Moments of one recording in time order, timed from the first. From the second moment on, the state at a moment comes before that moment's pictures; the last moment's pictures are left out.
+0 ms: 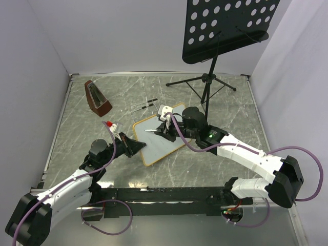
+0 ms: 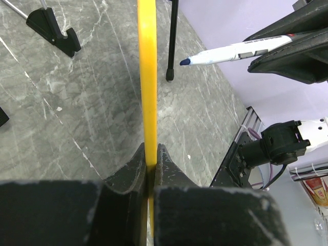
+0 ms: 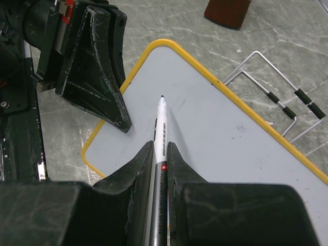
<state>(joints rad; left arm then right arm) -0.51 0.80 0.15 0.59 0.42 -0.68 0.84 1.22 0.94 -0.07 -0.36 -0.22</state>
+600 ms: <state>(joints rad) -0.51 0.80 0.15 0.59 0.42 -0.68 0.84 1.22 0.94 -0.08 -0.38 -0.24</state>
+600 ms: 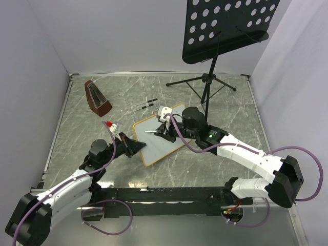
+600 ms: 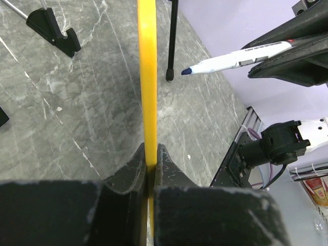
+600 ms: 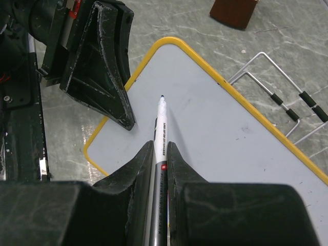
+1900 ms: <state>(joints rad) -0.51 0.80 0.15 0.59 0.42 -0.68 0.84 1.23 0.94 -0.11 -0.42 -0.27</state>
